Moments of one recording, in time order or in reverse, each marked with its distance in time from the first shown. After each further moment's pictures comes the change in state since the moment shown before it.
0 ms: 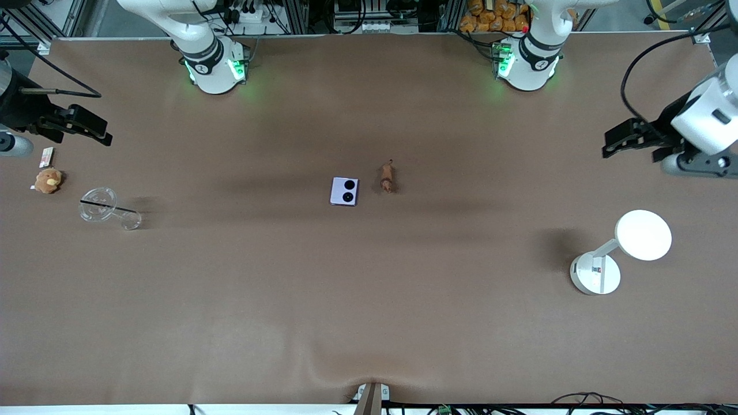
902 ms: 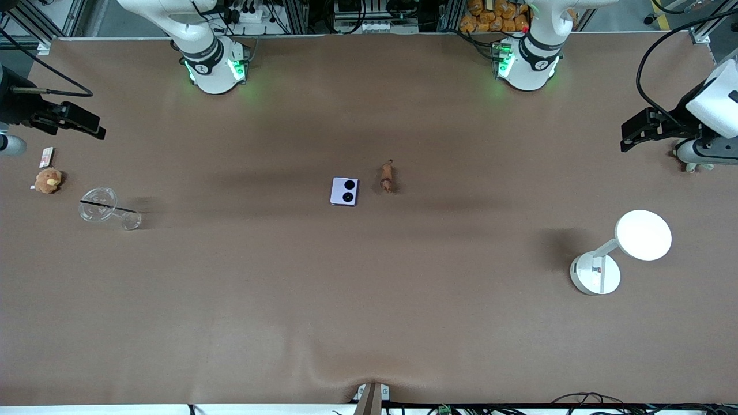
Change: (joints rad) left arm 0.000 -0.052 0.005 0.006 0.106 -0.002 0.052; right arm -0.018 0.000 -0.016 -0.002 -0.002 -0.050 0.002
